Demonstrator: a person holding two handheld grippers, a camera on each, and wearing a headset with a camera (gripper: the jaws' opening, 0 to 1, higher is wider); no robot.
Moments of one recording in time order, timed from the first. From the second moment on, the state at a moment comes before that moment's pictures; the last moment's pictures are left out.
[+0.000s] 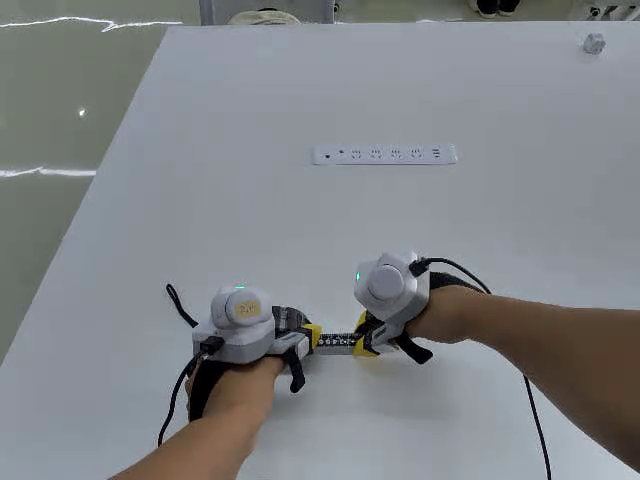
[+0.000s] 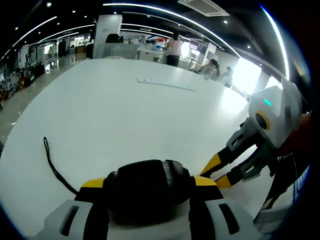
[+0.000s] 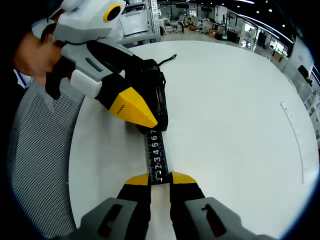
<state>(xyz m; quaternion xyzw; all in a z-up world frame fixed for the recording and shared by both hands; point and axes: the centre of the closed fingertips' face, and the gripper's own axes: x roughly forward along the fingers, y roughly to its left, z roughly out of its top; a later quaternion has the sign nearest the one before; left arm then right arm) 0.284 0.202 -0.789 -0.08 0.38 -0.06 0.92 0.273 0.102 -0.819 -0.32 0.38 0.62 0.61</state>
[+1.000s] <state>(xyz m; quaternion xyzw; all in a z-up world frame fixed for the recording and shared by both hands) 0.284 0.201 -0.790 -0.08 0.38 -0.07 0.92 0.272 0.120 -0.820 -0.31 0.38 0.61 0.62</state>
